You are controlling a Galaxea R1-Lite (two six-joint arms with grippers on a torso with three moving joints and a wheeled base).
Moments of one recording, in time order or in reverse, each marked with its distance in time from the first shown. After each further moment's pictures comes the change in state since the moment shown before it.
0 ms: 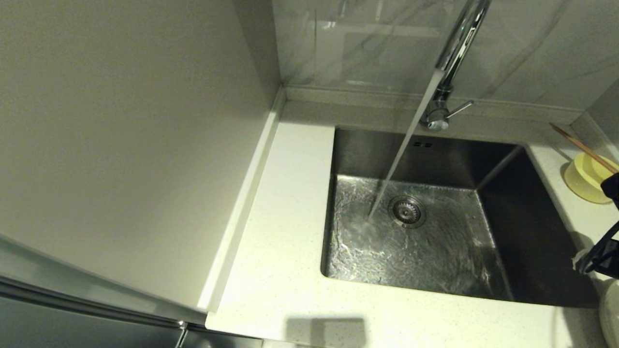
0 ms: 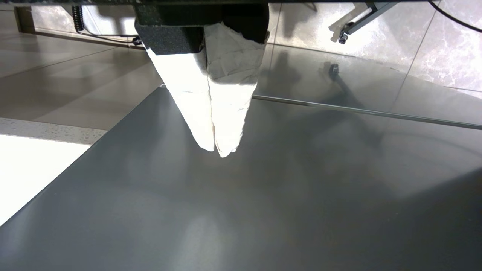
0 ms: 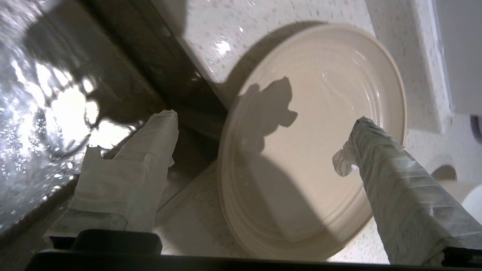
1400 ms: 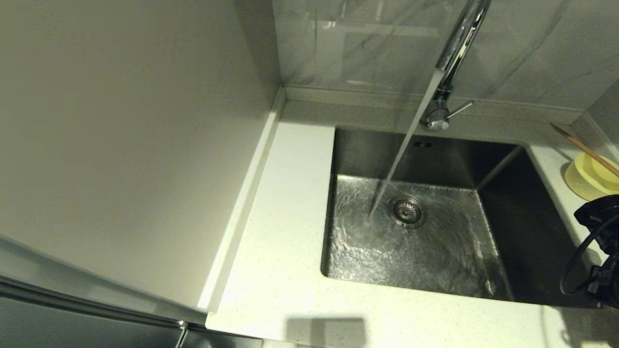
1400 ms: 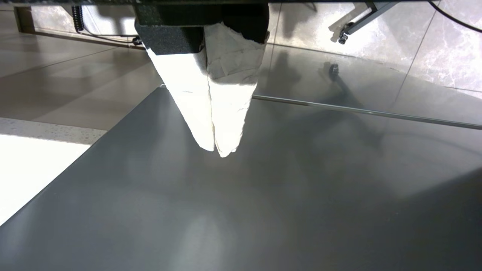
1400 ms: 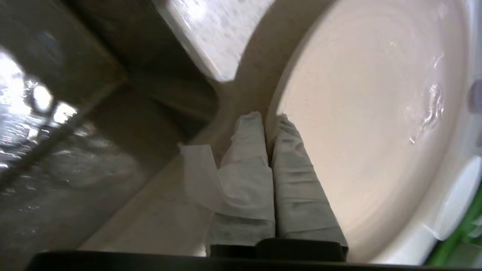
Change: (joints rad) left arm 0.000 0.000 0.000 0.000 0.000 0.000; right arm -0.012 0.097 0.078 -0.001 -0.010 0.037
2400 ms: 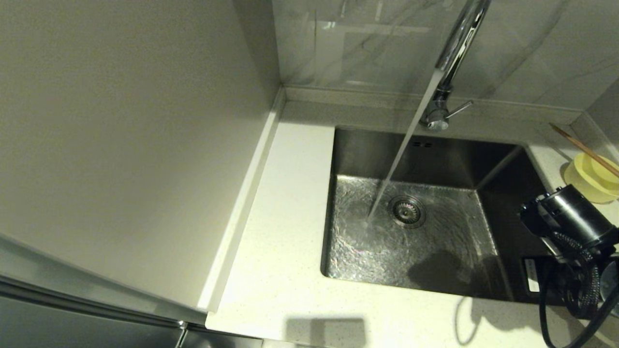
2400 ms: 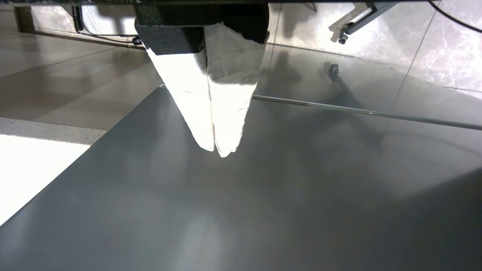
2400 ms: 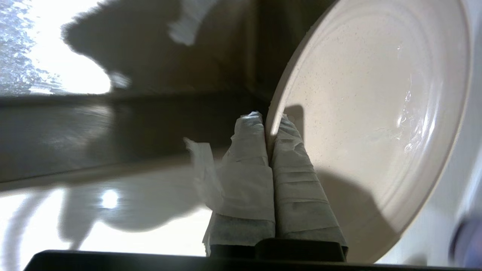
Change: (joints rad) left arm 0.000 0.000 0.000 0.000 0.000 0.000; right arm 0.579 -0.113 -0.065 0.001 -0.107 -0.186
